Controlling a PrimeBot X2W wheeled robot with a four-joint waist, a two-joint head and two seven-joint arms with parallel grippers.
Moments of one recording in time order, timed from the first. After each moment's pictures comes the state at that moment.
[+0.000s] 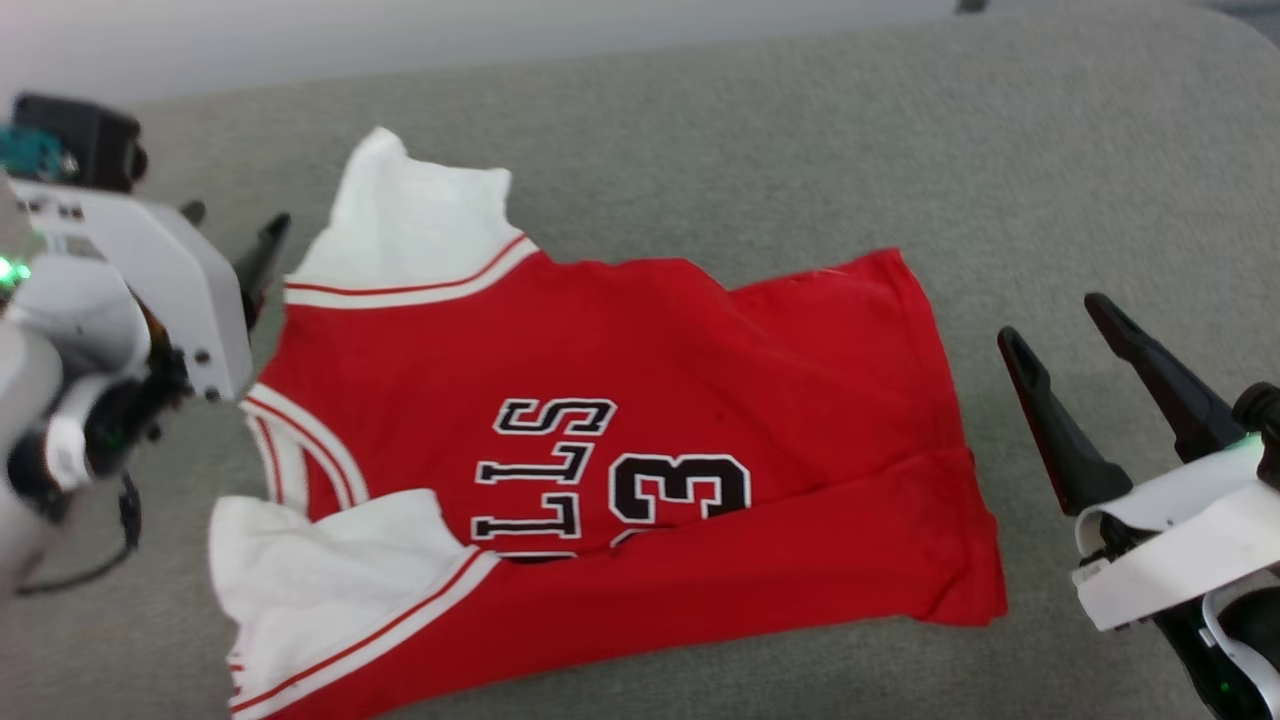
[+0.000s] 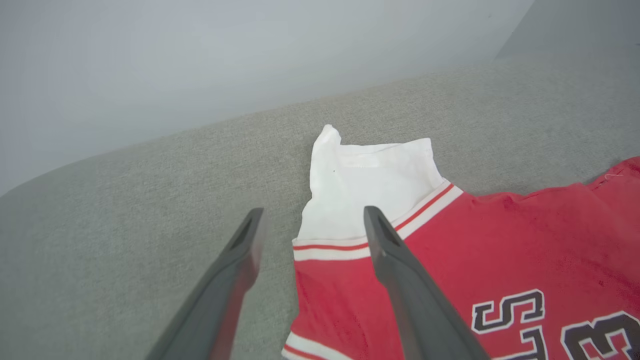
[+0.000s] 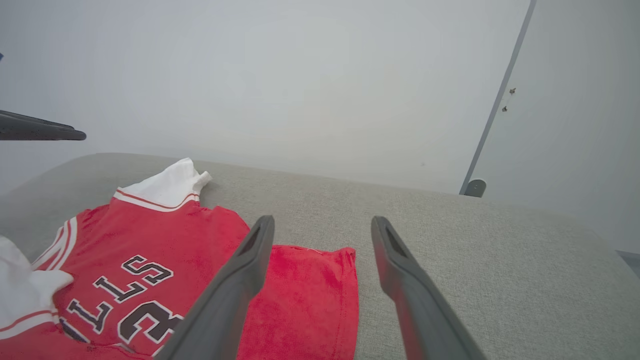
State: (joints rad) left arm -0.94 0.95 -0.89 0.10 -1.14 0.28 0.32; right arm -0.19 -0.34 0.14 -0.31 0.42 0.13 0.19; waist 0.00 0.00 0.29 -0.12
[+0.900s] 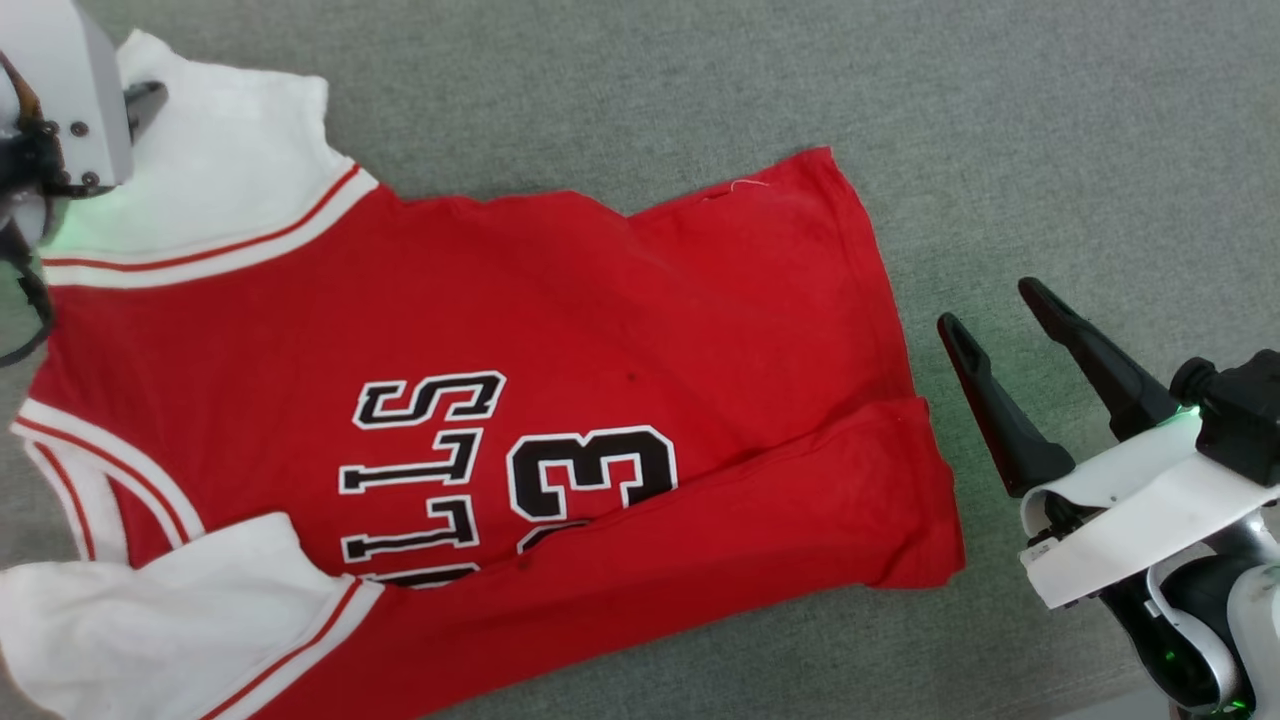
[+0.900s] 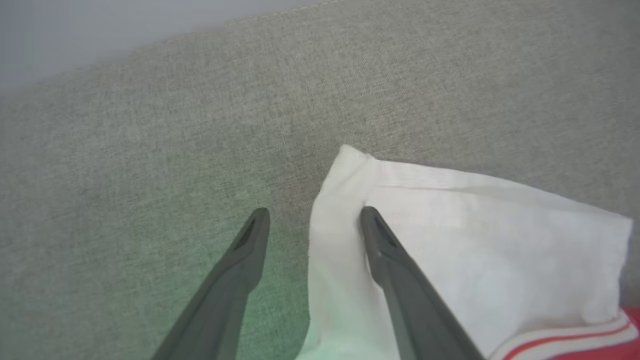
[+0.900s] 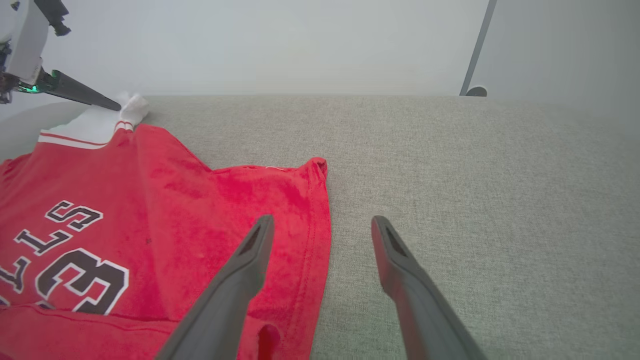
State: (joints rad) left arm -1.34 0.78 -0.94 0.66 -1.11 0.11 0.66; right arm -0.28 -0.34 0.24 -0.20 0.49 0.13 0.11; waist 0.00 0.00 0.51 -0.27
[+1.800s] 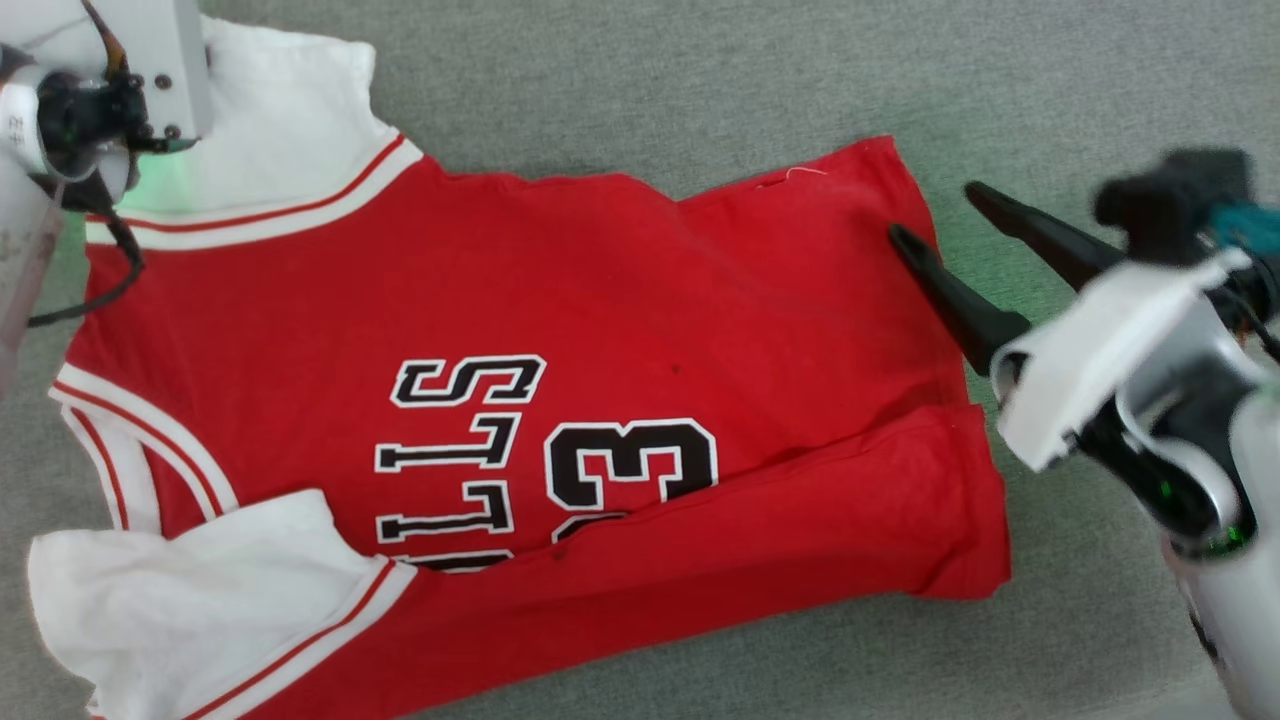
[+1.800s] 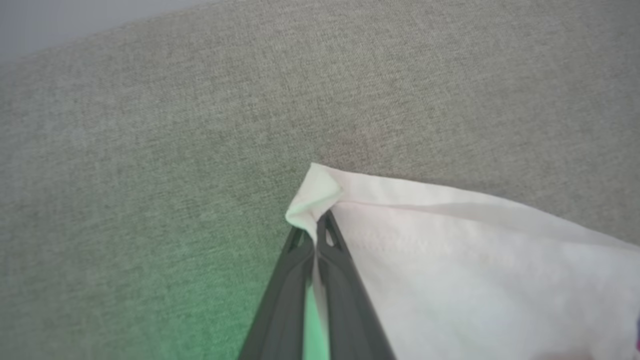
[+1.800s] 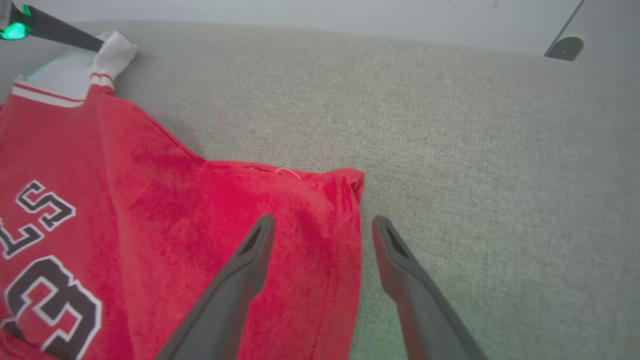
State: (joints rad) left arm -1.44 0.59 -0.97 0.91 -1.11 0.01 0.64; right arm -0.57 -0.36 0.31 -0.08 0.57 0.13 0.45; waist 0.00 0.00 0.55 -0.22
